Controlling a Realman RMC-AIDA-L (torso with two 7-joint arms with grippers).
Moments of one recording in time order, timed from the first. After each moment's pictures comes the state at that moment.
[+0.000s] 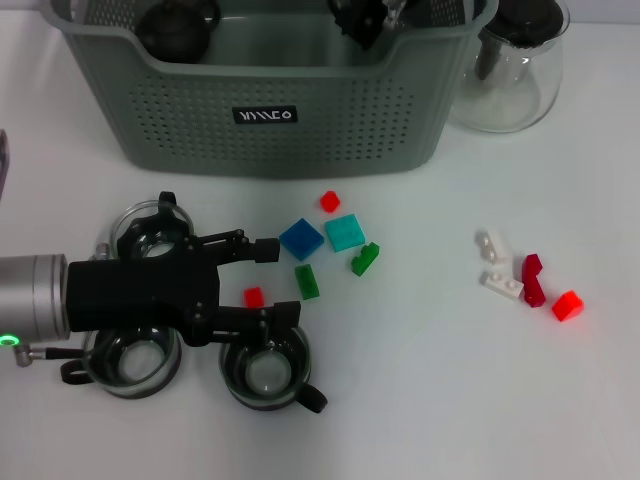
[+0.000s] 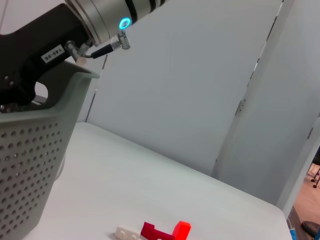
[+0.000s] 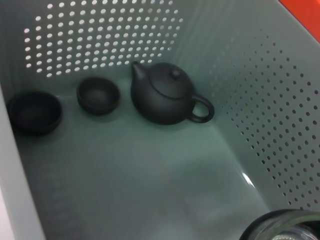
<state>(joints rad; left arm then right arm) -0.45 -2.11 0.54 0.53 2.15 1.79 -1.22 1.31 2.10 -1.15 -0.41 -2.64 -0.80 2.13</state>
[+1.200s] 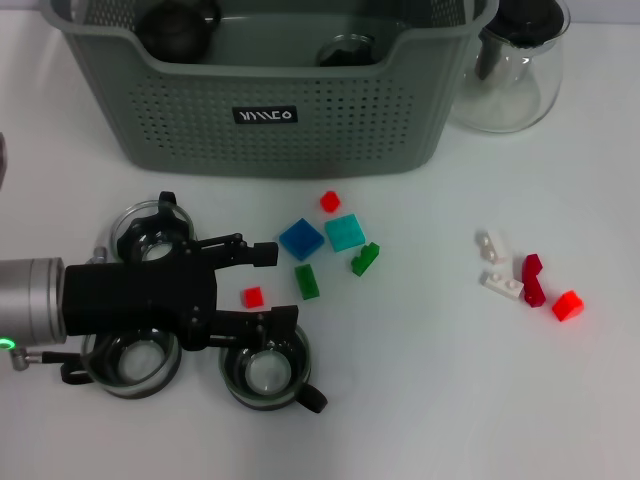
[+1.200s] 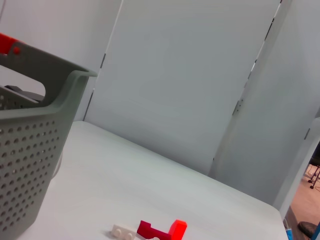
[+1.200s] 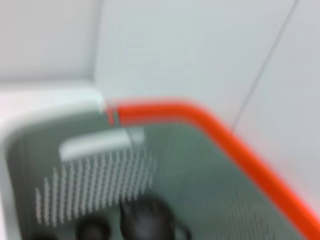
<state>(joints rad) -0.44 -2.11 0.54 0.54 2.15 1.80 -1.22 1.11 2.10 -1.18 -0.92 -2.45 -0.99 2.17</state>
